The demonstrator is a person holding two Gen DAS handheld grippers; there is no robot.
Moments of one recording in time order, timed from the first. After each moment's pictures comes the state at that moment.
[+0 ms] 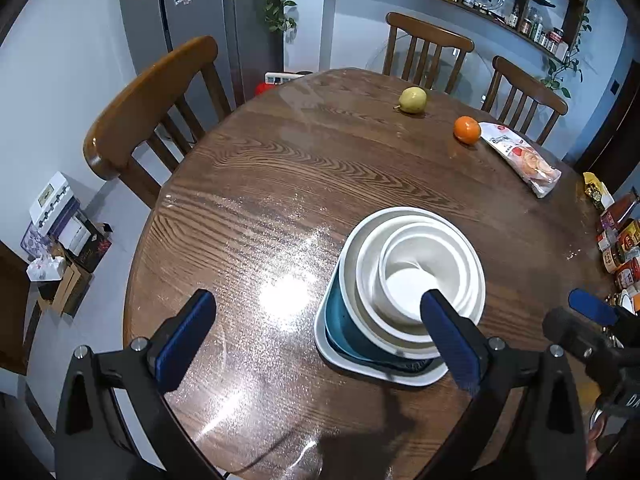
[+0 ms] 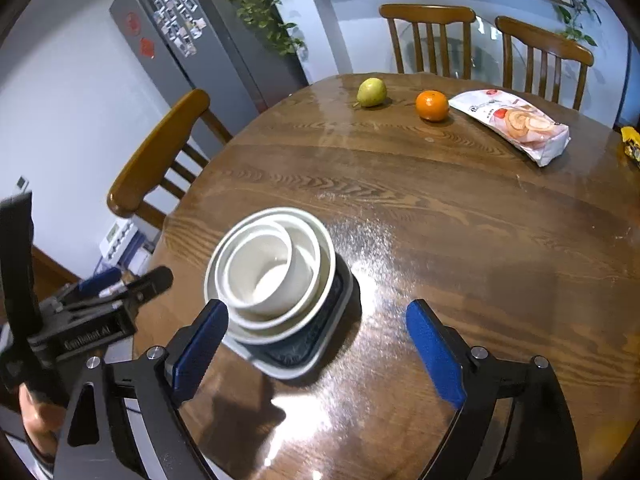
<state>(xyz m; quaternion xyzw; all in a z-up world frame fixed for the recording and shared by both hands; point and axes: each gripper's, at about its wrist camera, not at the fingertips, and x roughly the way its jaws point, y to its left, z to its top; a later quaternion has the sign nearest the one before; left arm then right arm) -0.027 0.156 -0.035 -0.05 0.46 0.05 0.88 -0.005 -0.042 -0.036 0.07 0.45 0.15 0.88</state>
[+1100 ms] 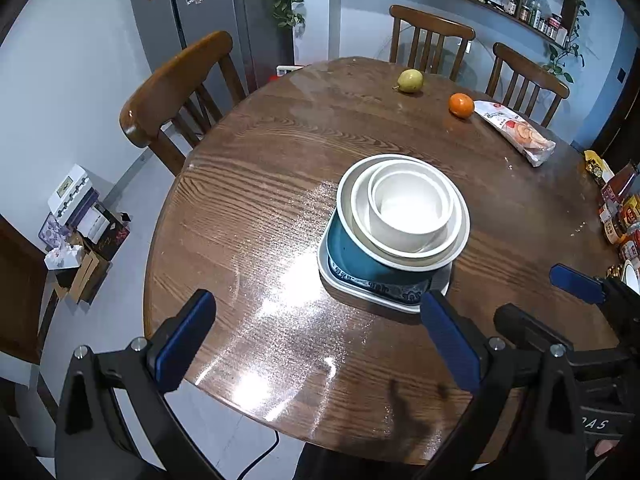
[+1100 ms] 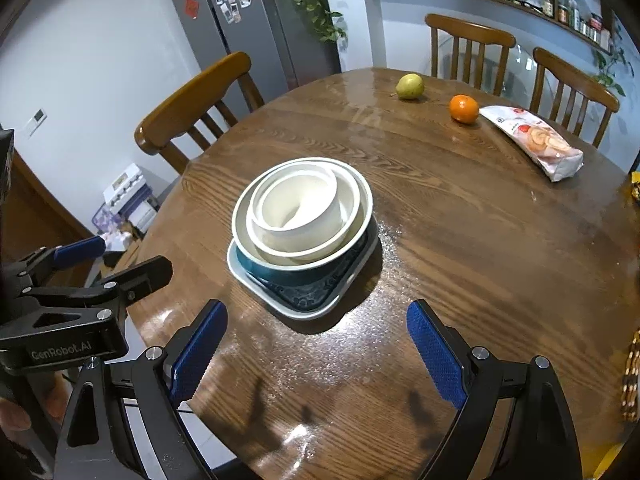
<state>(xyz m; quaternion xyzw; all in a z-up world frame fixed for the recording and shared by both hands) -0.093 0.136 -0.033 -0.03 0.47 0.07 0.88 -0.054 -0.016 -0.045 -0.01 0.45 0.18 0.88</state>
